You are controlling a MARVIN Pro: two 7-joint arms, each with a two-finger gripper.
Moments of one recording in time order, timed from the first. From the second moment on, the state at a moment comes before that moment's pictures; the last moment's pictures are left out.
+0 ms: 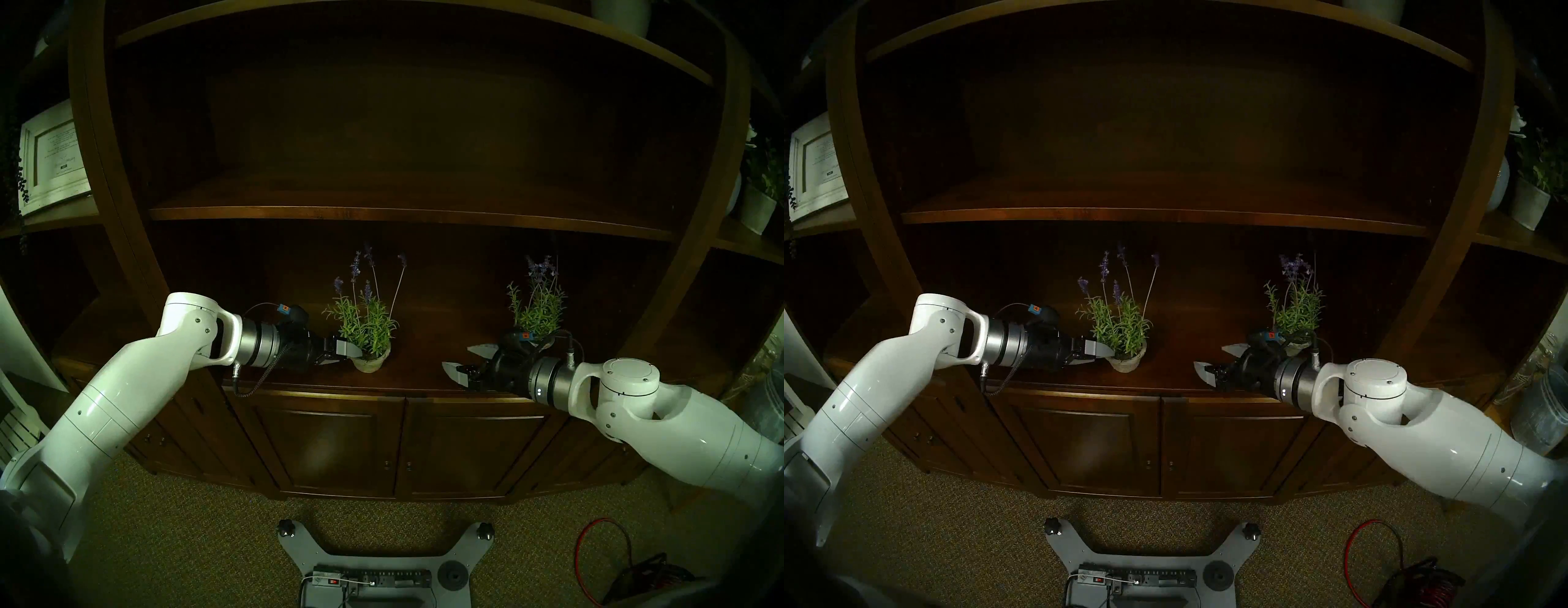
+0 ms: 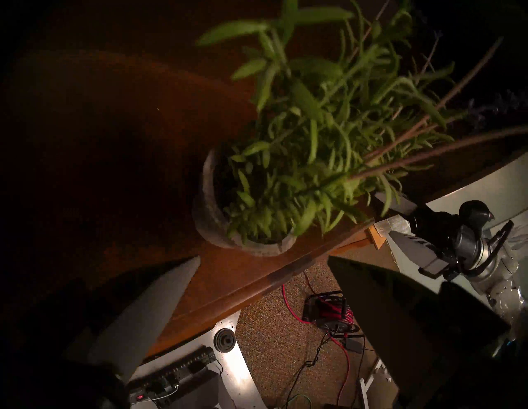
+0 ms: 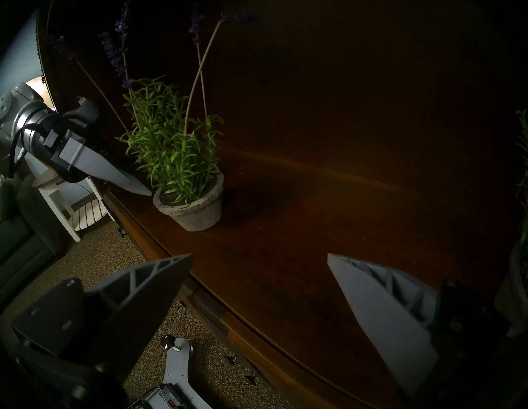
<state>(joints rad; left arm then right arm) 1.26 -0.74 -1.15 -1.64 -1.41 0.96 -0.20 -1.48 -0.43 1.00 -1.93 1.08 0.19 0.14</state>
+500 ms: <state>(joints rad) 1.43 -0.60 -1.27 -1.82 -1.40 0.93 -0.23 -1.48 -0.43 0.99 -1.93 1.08 0.19 0.14</state>
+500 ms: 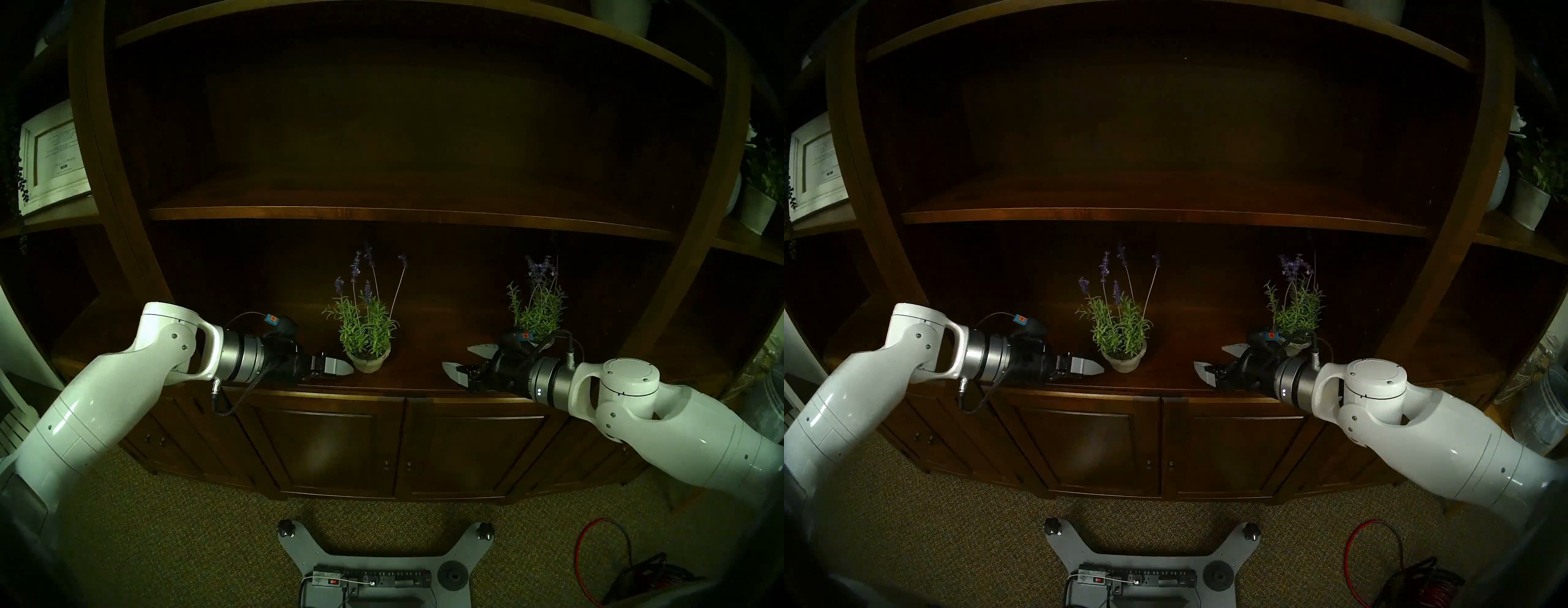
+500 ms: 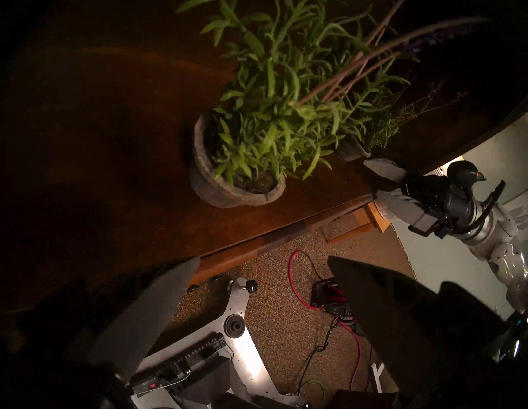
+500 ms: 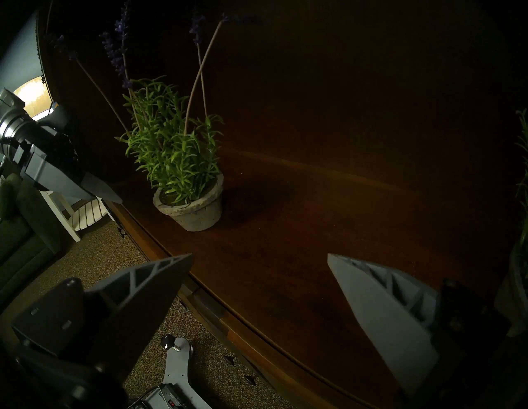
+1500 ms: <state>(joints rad) 1.73 -0.28 -1.32 -2.12 -1.09 0.86 -0.10 -1.48 -0.43 0.98 -1.93 1.08 0.19 0.14</state>
